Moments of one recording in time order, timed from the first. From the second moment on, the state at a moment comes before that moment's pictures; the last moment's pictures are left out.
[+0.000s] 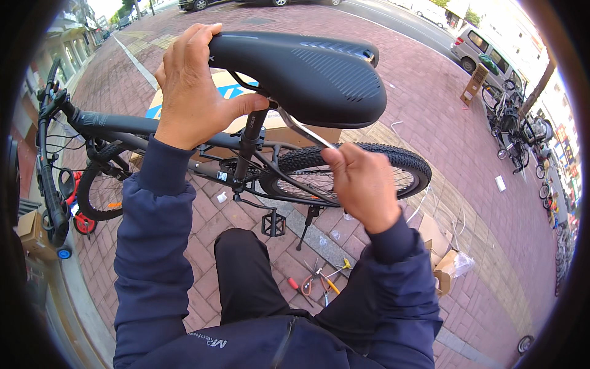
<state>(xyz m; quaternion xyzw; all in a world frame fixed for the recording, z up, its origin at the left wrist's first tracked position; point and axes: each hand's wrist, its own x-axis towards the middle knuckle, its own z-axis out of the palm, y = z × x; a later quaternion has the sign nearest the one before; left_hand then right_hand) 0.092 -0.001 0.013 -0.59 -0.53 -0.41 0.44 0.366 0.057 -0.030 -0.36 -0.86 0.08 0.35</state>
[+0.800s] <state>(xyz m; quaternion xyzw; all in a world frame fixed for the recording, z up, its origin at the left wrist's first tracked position) 0.095 -0.004 0.014 -0.61 -0.54 -0.41 0.41 0.294 0.043 -0.136 -0.23 -0.67 0.55 0.44</state>
